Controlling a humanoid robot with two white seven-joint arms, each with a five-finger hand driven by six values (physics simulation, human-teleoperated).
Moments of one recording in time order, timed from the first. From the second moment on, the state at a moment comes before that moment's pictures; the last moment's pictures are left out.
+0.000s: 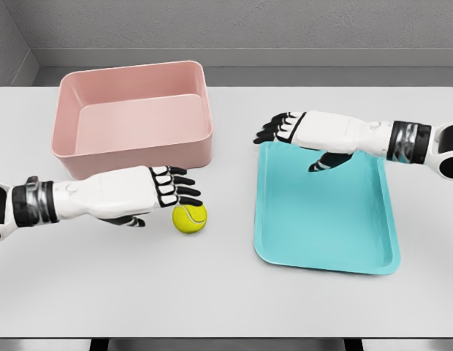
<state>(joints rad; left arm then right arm) -0.62 0.97 -0.93 -1.77 -0.47 -0.61 -0.10 -0.93 -0.86 1.10 -1.45 0.22 -0.61 0.19</state>
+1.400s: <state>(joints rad) -0.62 0.79 -0.95 -1.58 -0.47 -0.61 -0.16 -0.90 -0.96 1.07 -1.41 0.22 -0.61 0.15</state>
